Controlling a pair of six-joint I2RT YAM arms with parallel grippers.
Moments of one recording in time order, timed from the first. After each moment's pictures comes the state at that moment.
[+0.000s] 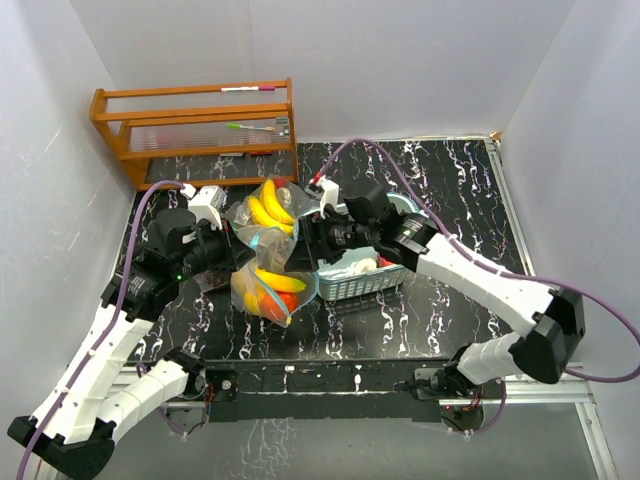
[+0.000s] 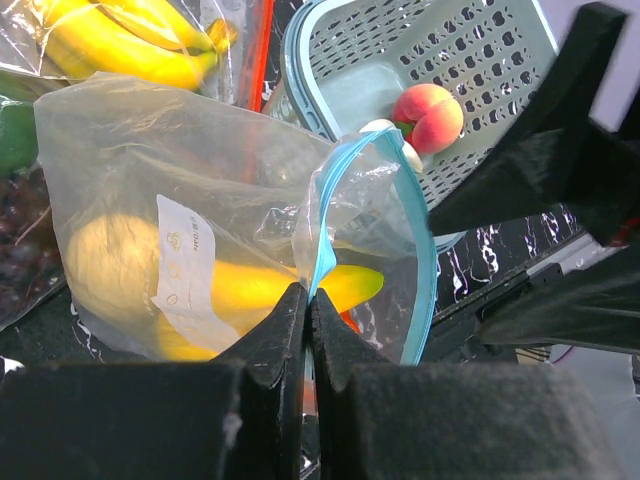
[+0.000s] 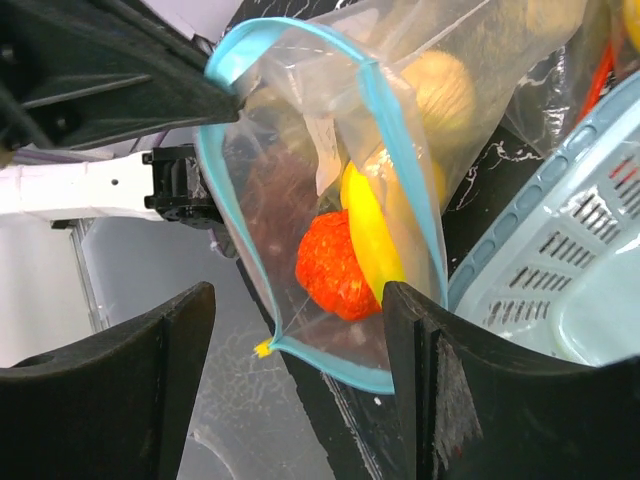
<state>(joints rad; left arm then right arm) -0.47 0.82 1.05 -0.76 0.18 -0.45 0.82 1.41 1.27 -0.39 -0.51 0.49</state>
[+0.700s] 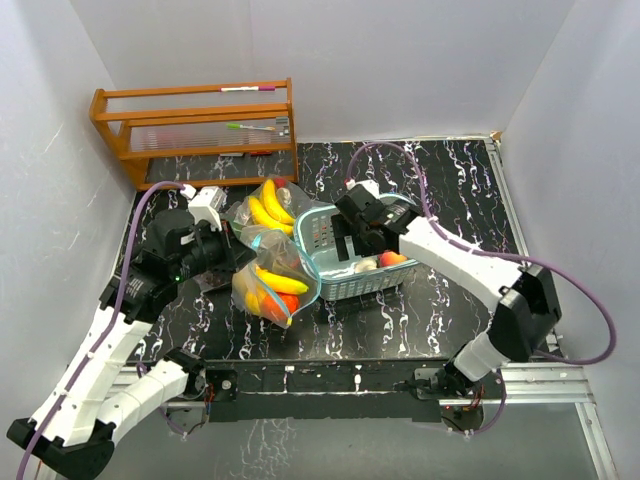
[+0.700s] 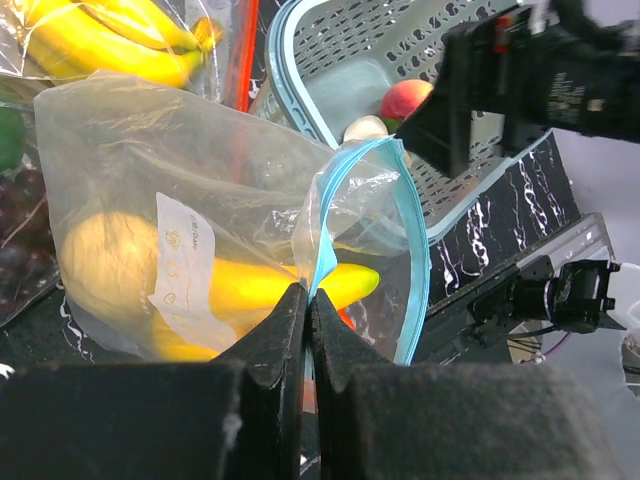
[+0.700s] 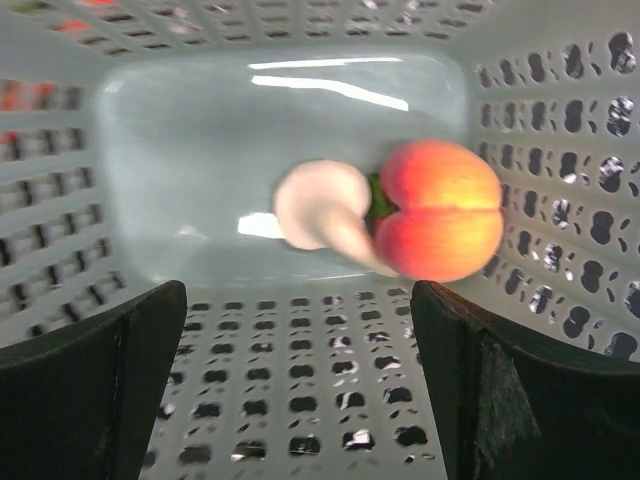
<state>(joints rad) -0.47 0.81 1.05 -0.76 0.21 -0.45 0.75 1.51 1.33 -0.87 0.30 0.47</state>
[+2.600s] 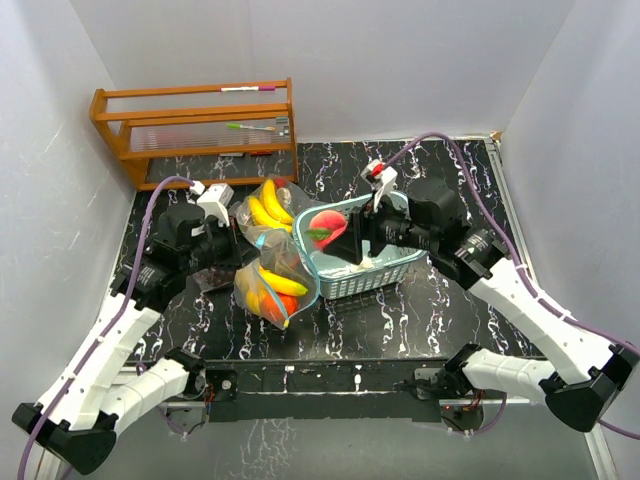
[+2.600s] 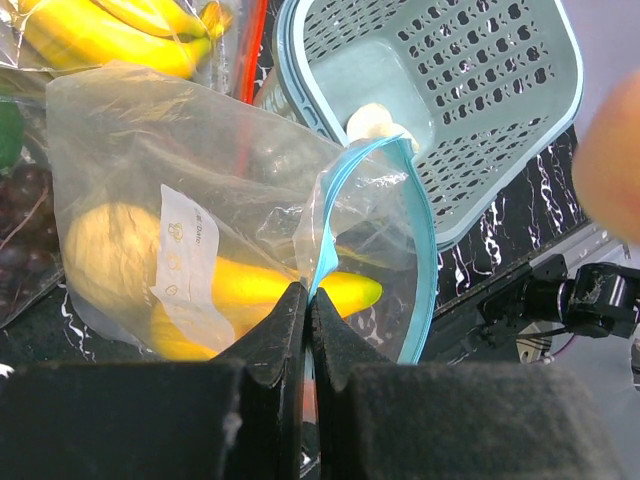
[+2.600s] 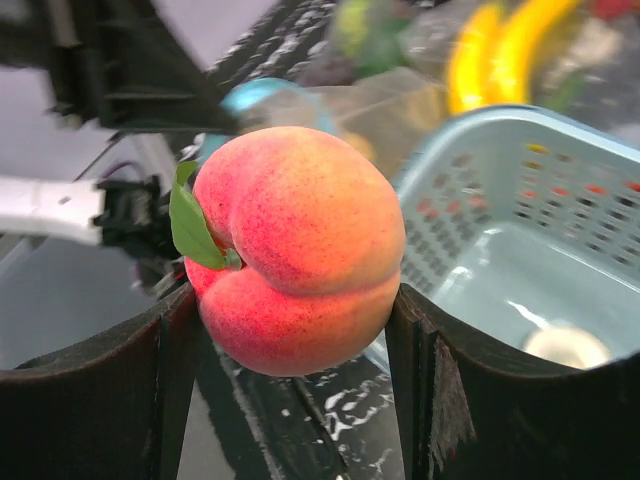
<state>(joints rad) -0.47 0.87 1.05 -0.75 0.20 -0.44 0.66 1.08 1.19 -0.46 -0.39 0.29</state>
